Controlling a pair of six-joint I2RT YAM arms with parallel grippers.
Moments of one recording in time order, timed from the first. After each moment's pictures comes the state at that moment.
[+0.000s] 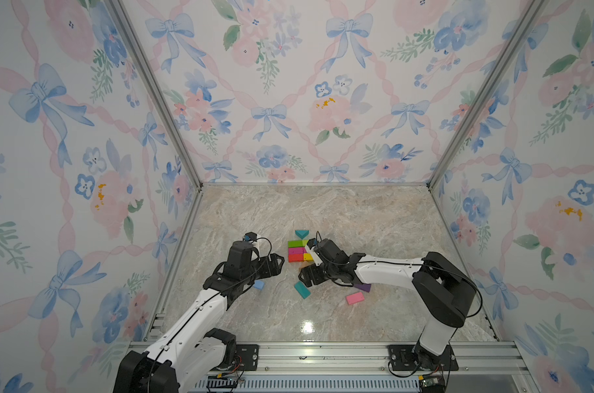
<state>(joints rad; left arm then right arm) -0.32 0.96 0.52 -0.26 0.24 -0.54 0.89 1.80 1.00 -0.14 -0.11 0.43</state>
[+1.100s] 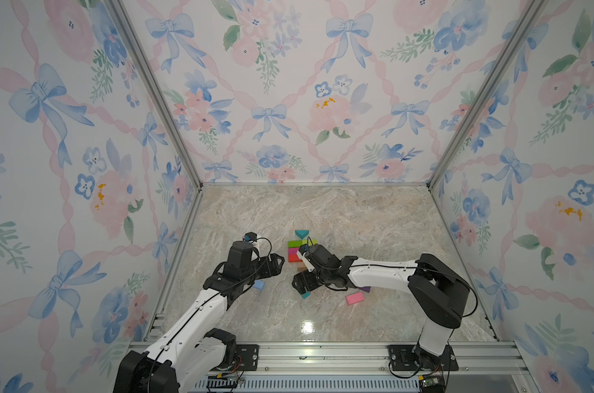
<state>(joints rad) -0.32 0.96 0.52 -0.26 0.24 -0.54 0.97 1.82 1.06 -0.20 -0.10 0.46</state>
